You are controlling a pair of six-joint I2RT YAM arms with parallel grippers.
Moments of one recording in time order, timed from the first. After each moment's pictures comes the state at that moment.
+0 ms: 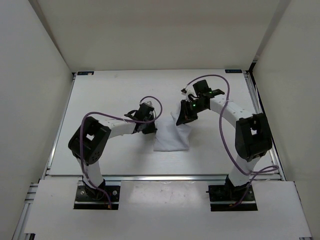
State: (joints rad) left arm -0.63 1.80 1.00 -0.13 -0.01 -0.71; right arm 0.37 1.77 1.32 -0.71 -0.66 0.22
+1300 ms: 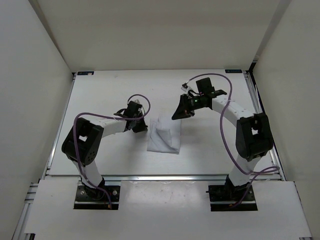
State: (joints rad) left arm -0.49 1.75 0.94 -0.13 0.02 -0.72; right arm 0.38 1.79 1.32 -0.49 -0.96 0.41
